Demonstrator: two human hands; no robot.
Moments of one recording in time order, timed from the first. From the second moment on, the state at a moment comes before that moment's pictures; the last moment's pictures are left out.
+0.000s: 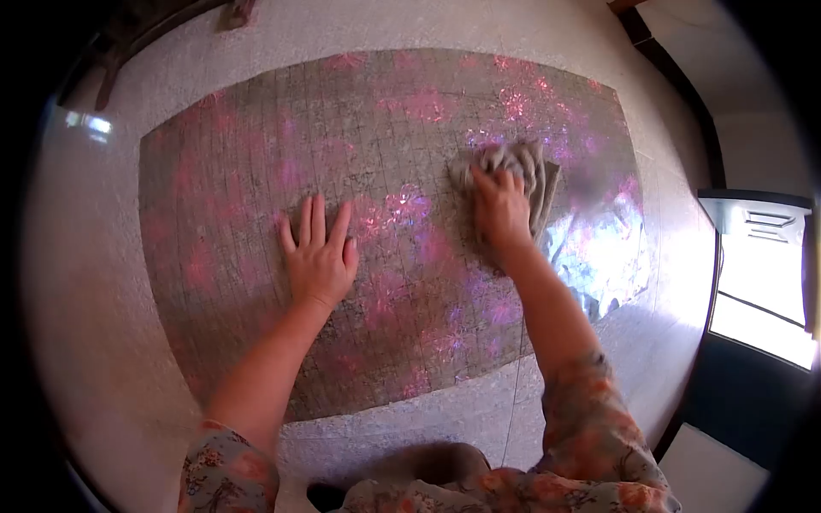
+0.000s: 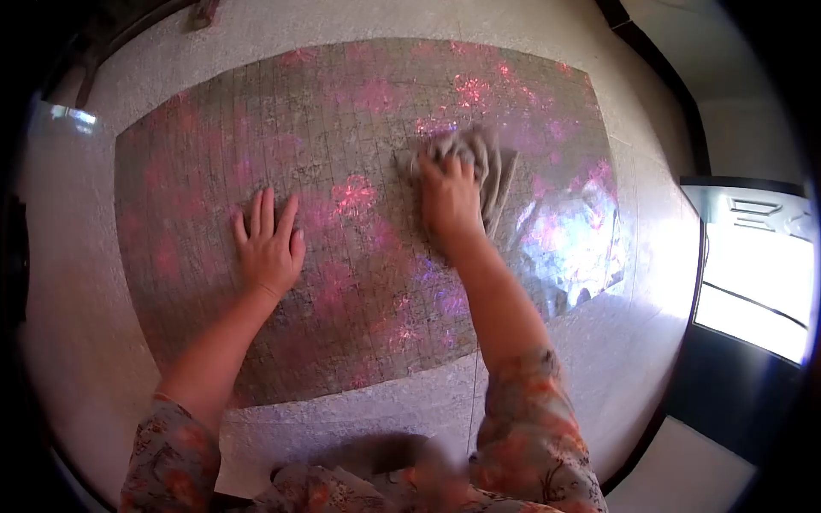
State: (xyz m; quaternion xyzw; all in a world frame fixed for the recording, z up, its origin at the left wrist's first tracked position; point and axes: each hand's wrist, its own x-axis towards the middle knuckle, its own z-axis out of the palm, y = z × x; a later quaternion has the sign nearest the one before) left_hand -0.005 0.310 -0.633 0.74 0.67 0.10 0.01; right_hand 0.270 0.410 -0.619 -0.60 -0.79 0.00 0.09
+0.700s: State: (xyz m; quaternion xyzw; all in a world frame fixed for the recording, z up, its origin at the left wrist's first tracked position) left_hand -0.006 0.311 -0.632 0.73 0.67 0.11 0.03; right_hand 0.270 0.442 -0.616 -0.62 -0.78 0.03 0.04
